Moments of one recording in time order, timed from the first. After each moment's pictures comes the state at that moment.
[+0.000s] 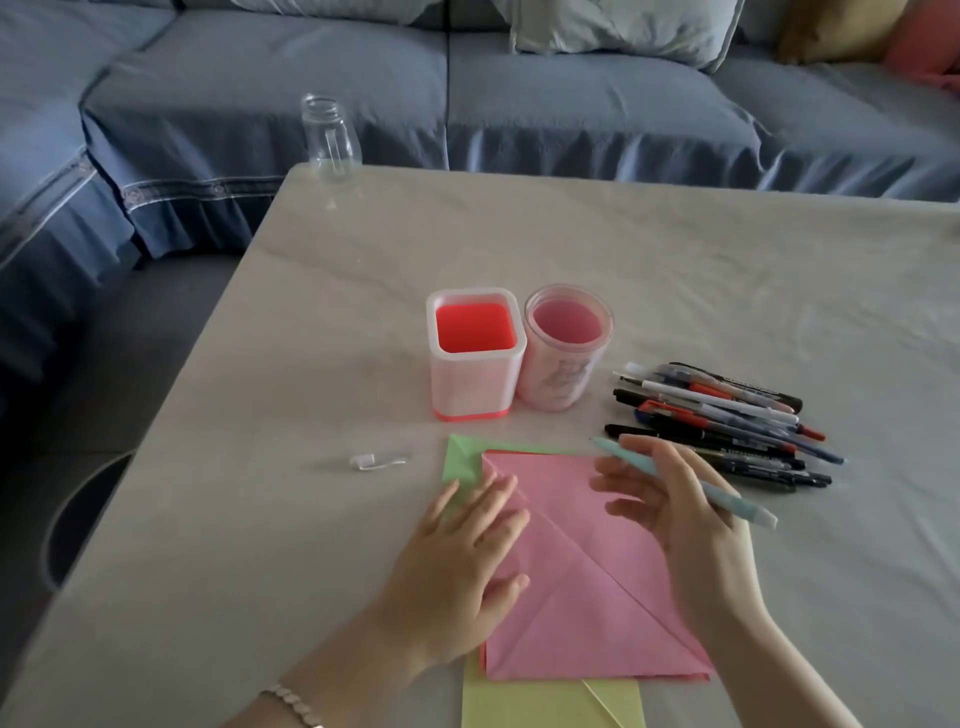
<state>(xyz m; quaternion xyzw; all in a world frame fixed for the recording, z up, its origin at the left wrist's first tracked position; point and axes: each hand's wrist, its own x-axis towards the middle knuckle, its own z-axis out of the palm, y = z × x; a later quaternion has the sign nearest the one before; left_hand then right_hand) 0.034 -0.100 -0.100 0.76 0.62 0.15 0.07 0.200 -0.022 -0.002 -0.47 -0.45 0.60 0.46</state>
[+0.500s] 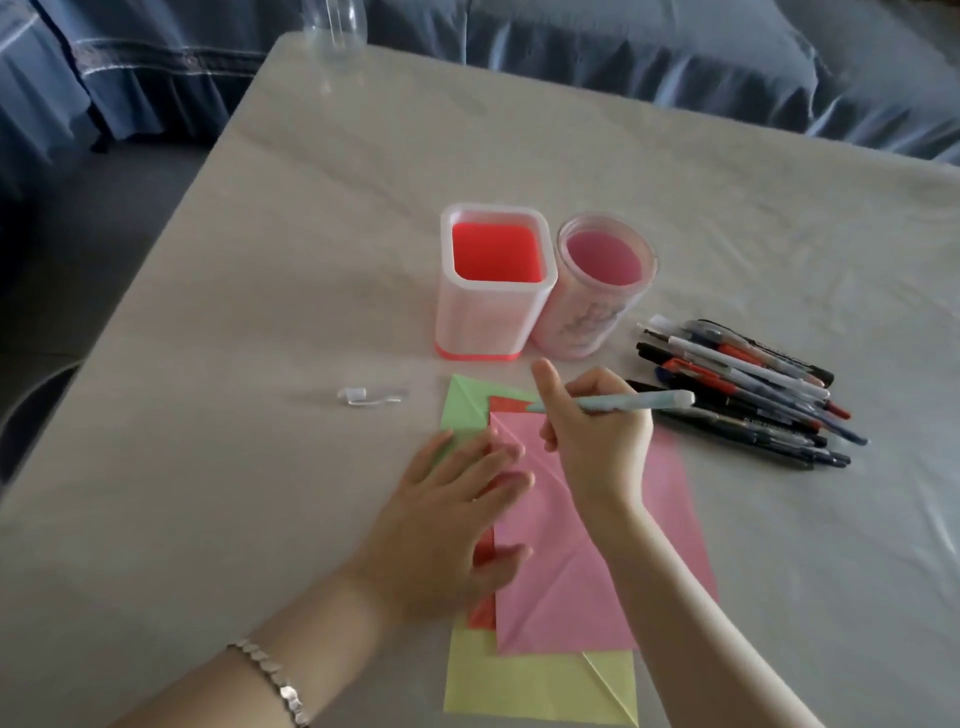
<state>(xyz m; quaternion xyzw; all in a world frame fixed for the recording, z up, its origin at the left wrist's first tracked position) 0.033 -0.102 -0.103 0.76 0.62 0.20 0.08 0.137 0.005 -0.059 -0.54 -0.58 0.43 0.44</state>
